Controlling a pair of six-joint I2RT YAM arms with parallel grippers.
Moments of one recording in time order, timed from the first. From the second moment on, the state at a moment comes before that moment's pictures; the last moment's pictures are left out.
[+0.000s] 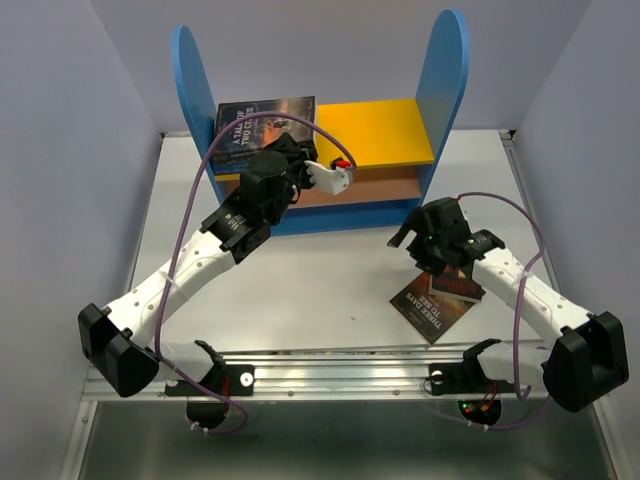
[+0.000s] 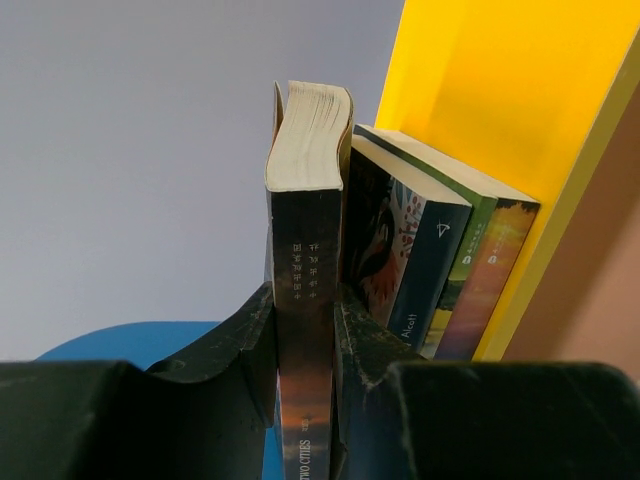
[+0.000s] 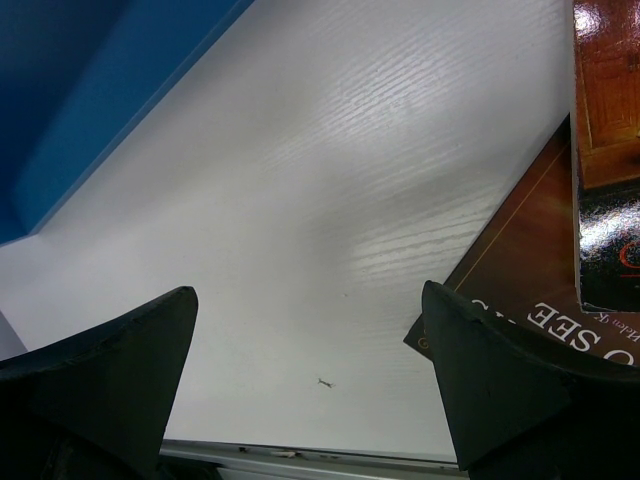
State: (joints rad) left arm -0.73 1.28 1.28 -0.10 -0.37 1.22; right arm 0.43 1.19 0.86 -0.57 0.09 0.99
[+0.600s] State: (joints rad) left arm -0.66 1.21 1.22 -0.18 -0.20 1.33; right arm 0.43 1.20 0.86 -0.57 0.08 1.00
